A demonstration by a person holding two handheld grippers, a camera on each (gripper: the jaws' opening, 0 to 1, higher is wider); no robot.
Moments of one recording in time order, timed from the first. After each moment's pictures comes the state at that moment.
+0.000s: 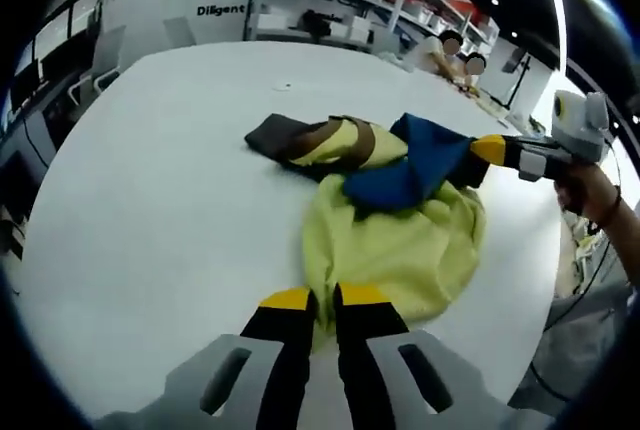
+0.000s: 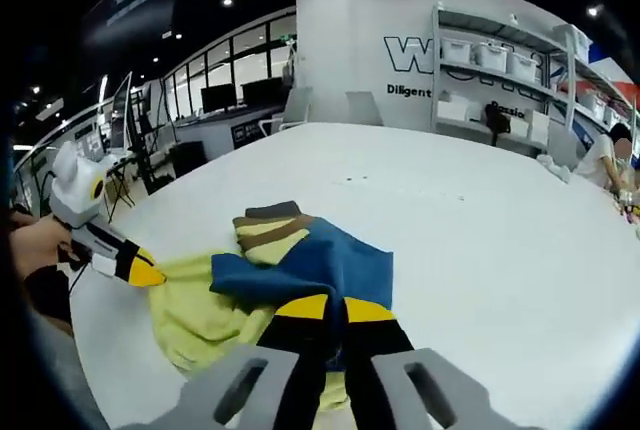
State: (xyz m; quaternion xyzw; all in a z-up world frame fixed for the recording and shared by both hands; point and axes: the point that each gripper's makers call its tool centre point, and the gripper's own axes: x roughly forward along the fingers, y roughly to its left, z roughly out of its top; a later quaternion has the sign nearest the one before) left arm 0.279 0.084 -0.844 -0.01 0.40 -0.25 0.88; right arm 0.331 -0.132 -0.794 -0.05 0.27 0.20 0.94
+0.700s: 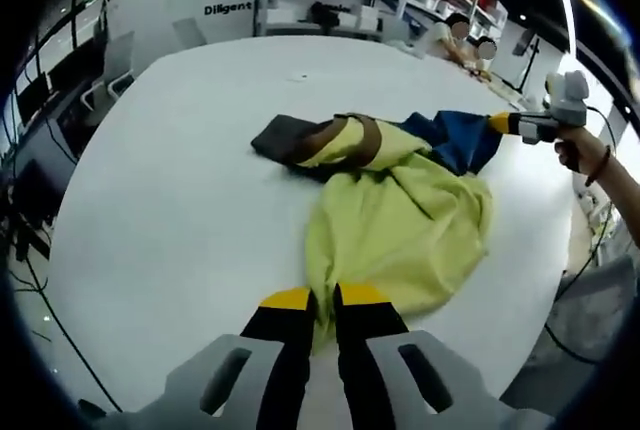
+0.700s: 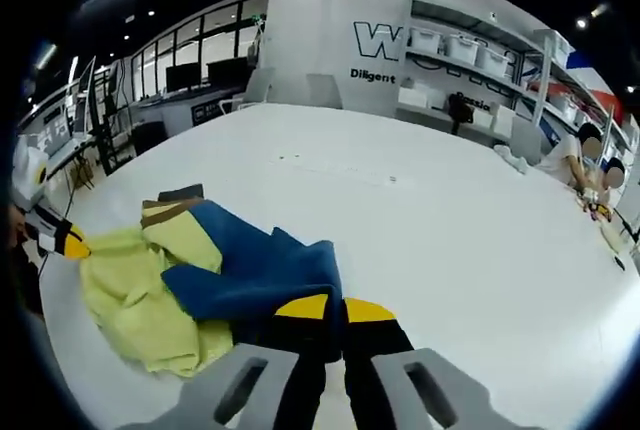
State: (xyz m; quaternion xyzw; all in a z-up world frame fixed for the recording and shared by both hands) left arm 0.251 0.118 -0.838 0.03 0.42 -0.21 0.88; right arm 0.334 -0.220 -0.801 -0.08 0.30 0.11 0.94
